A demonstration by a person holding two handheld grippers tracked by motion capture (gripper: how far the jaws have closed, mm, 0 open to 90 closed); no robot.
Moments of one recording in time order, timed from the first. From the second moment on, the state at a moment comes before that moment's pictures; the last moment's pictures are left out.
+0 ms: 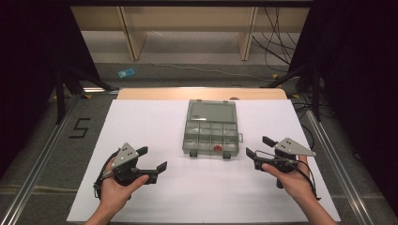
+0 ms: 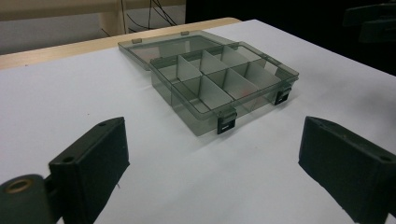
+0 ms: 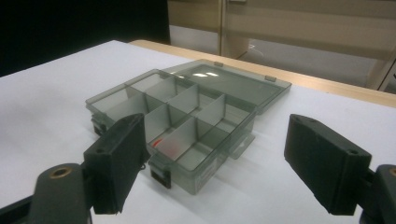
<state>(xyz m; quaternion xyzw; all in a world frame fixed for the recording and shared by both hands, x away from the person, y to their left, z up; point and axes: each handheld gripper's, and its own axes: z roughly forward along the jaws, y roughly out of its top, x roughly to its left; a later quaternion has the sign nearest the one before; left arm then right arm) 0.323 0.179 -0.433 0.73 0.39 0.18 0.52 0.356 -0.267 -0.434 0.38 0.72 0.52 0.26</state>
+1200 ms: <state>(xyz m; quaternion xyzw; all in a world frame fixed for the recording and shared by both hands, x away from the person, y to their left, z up) 0.323 0.175 -0.433 0.74 0.39 0.17 0.52 0.434 -0.244 -0.423 0.42 0.73 0.48 0.26</state>
